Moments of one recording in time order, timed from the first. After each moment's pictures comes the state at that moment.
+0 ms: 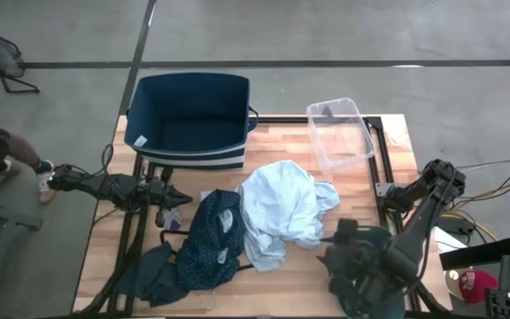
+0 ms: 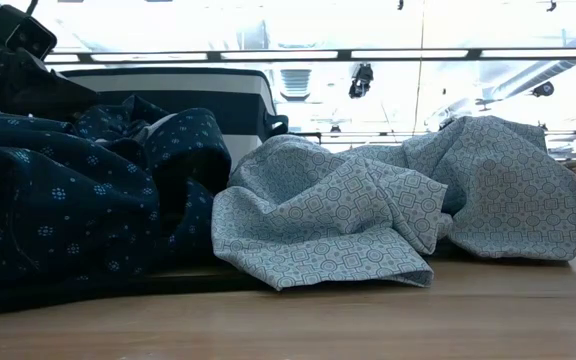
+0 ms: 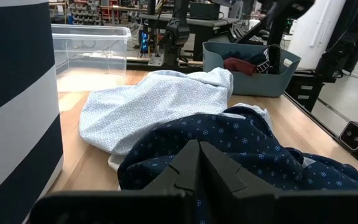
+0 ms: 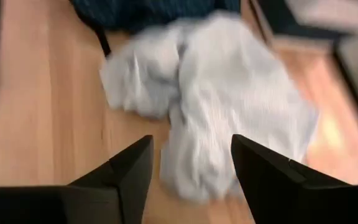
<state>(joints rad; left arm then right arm) -0.27 0.04 0.09 -0.25 -0.23 -0.12 0.89 1.65 1.51 -1.18 0.76 0.86</state>
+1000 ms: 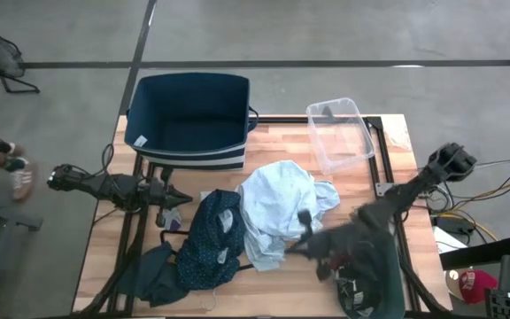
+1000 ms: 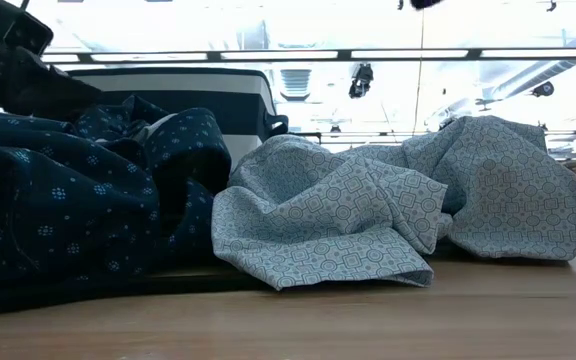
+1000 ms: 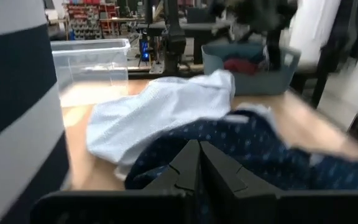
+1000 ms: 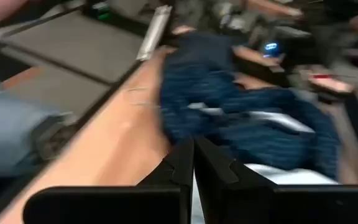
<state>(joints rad) -0.27 0.04 0.09 -0.20 -0.24 -0.05 0.55 1.40 0.82 0.20 0.29 -0.06</state>
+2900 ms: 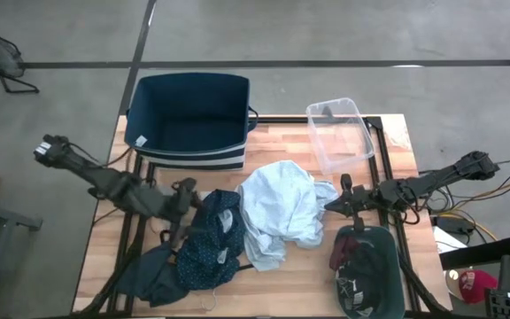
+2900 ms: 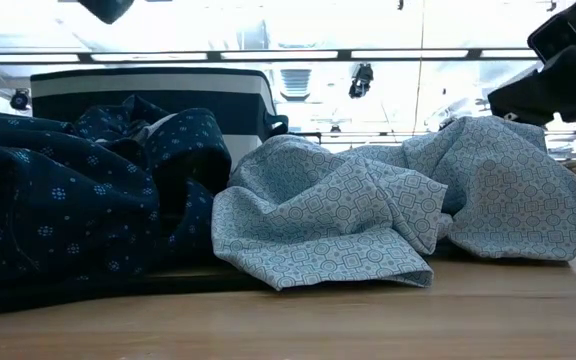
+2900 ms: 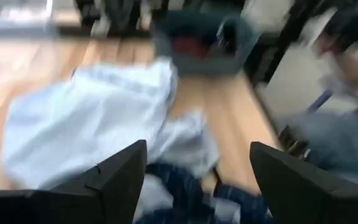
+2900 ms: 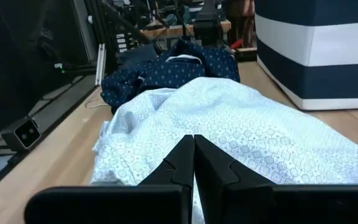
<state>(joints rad) -0.48 0.93 0.86 -0.39 -0.28 -0.28 0.31 0.38 0.01 0.24 0.18 0.18</state>
